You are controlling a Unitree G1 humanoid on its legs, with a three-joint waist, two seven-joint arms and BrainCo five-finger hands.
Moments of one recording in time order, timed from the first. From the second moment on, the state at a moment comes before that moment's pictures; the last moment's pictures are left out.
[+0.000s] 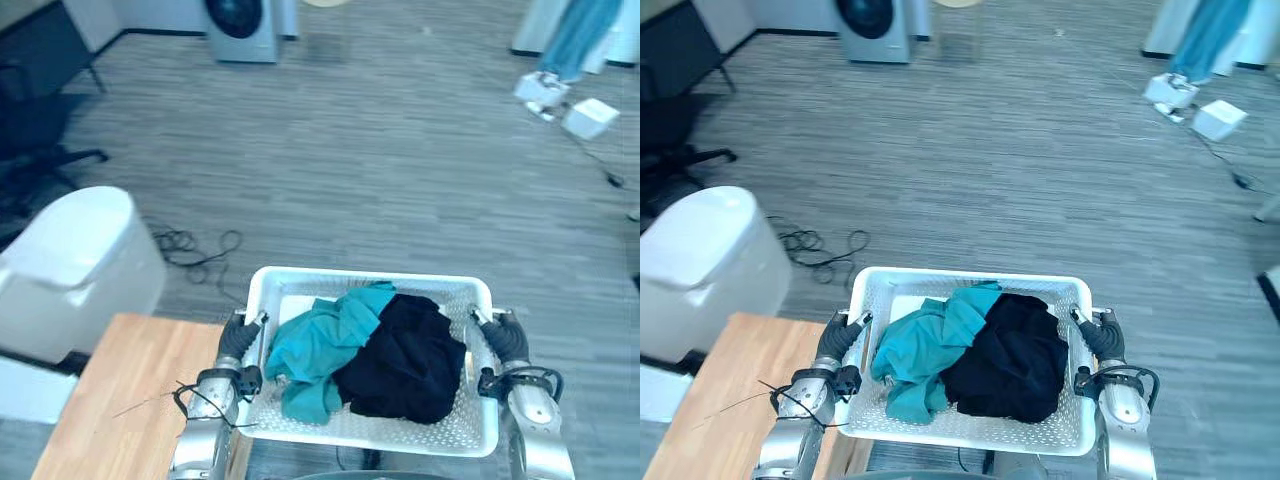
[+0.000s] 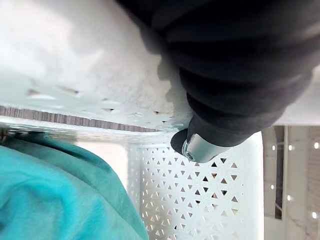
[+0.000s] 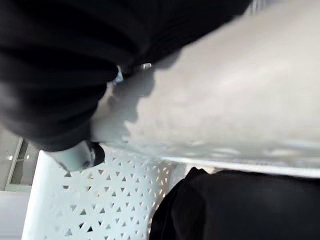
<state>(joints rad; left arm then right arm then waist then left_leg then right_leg) 0.18 0.08 0.04 0.05 -0.10 0.04 -0.02 0.19 -0.08 -0.24 -0.01 -0.03 0.03 0.04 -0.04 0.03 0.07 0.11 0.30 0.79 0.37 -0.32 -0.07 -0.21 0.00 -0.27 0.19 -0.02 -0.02</state>
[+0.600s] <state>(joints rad) 0.25 0.07 0.05 0.07 -0.09 0.04 0.00 0.20 -0.15 -0.14 0.05 0.03 0.03 0.02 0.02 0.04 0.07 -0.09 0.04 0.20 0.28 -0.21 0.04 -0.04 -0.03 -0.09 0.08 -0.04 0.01</state>
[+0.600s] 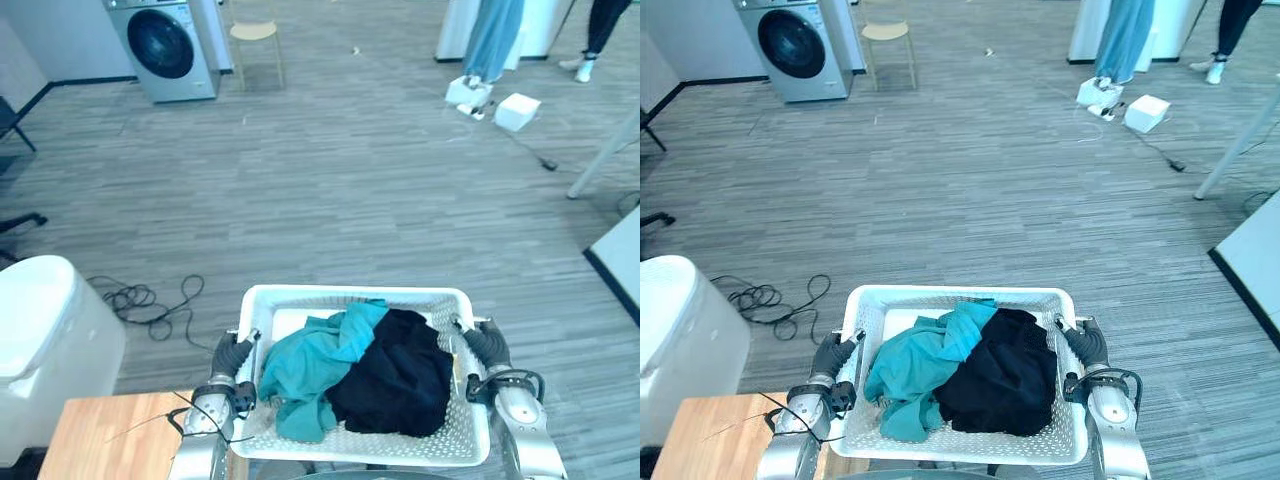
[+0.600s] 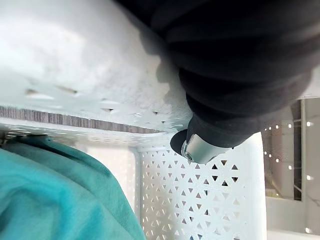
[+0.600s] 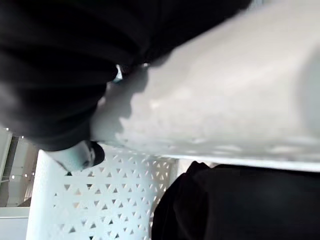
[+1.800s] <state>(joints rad) 0.33 0.06 0.03 -0.01 -0.05 0.06 0.03 0.20 -0.11 -0.13 0.09 0.00 0.03 -0.01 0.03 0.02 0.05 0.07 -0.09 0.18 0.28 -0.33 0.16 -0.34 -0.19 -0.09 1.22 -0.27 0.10</state>
